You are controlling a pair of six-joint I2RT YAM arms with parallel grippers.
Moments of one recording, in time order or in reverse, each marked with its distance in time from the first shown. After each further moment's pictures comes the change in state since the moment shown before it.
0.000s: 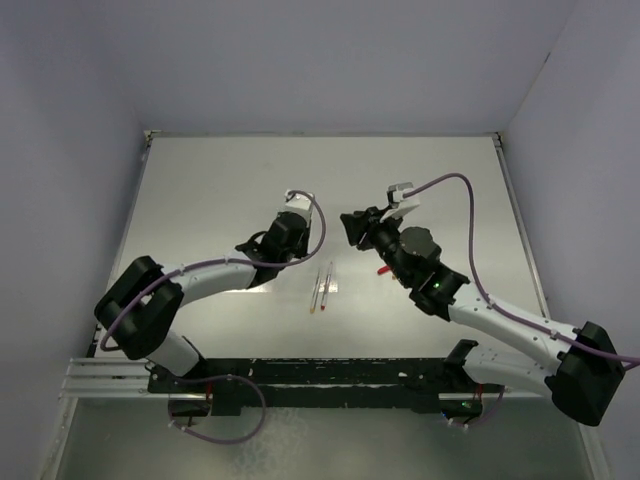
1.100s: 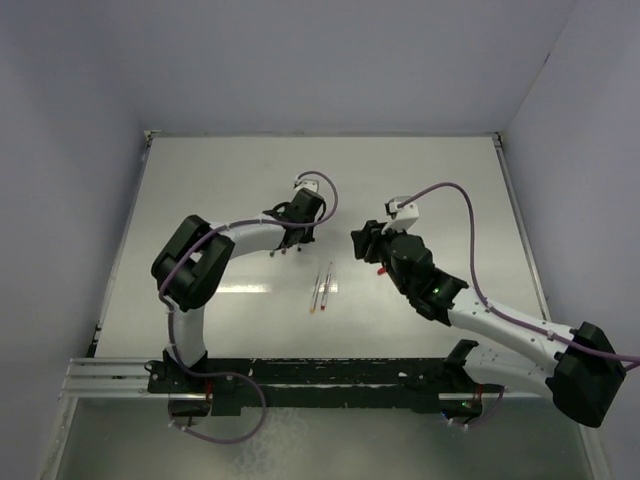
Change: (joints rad) left arm 0.116 0.441 0.419 -0.298 0.016 -0.089; right arm 0.000 -0.015 -0.075 -0.164 0.128 0.010
